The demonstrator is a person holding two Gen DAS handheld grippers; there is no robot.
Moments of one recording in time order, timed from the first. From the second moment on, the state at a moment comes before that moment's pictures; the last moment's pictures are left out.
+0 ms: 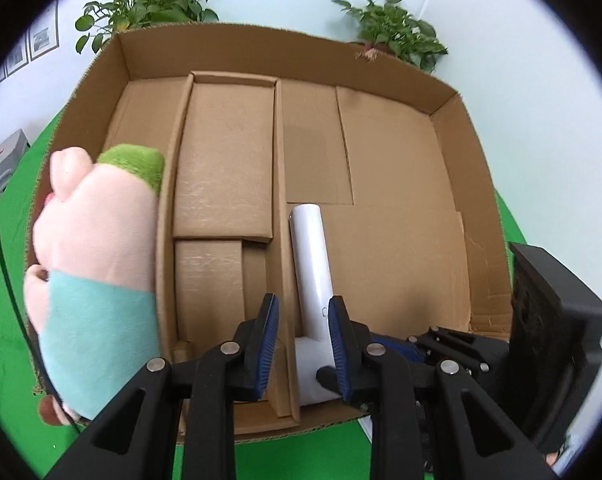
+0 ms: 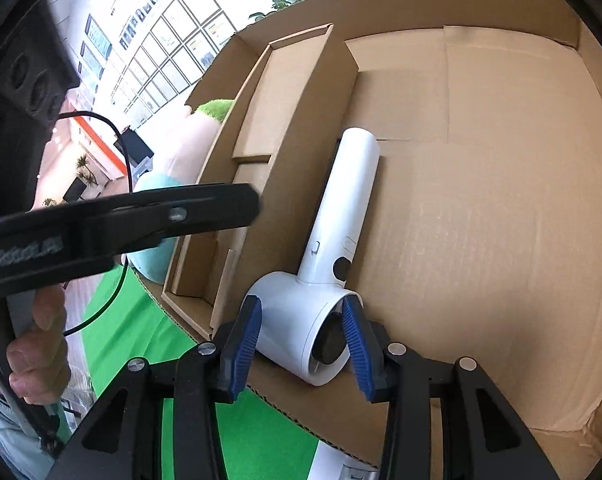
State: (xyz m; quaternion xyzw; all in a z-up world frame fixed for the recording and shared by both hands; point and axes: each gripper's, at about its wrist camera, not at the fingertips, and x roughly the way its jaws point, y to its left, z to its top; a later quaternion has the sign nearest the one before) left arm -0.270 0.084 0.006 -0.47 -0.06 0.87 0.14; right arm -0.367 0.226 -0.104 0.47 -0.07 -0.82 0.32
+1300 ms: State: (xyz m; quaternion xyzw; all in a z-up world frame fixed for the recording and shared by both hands) left arm -0.118 0.088 0.001 -0.27 0.02 0.96 0.01; right arm -0.173 0.292 -0.053 0.30 0.04 -0.95 0.04
